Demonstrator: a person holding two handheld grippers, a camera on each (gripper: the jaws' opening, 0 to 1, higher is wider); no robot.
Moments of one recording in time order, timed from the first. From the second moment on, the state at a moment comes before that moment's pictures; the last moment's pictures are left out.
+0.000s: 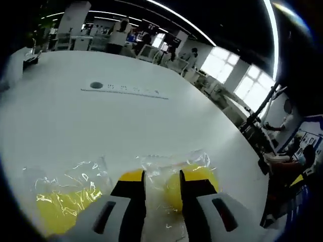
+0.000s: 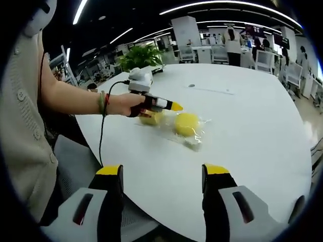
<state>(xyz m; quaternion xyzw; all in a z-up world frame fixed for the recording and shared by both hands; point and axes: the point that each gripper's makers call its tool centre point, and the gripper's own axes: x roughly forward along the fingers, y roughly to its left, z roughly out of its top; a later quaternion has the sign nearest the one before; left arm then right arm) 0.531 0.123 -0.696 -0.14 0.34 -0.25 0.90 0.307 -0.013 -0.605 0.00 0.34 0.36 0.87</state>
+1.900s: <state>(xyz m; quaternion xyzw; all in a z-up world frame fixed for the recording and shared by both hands) 0.261 0.334 -0.568 -0.11 0.18 -0.15 0.97 0.258 0.041 -0.587 0.05 0.24 0.31 0.92</state>
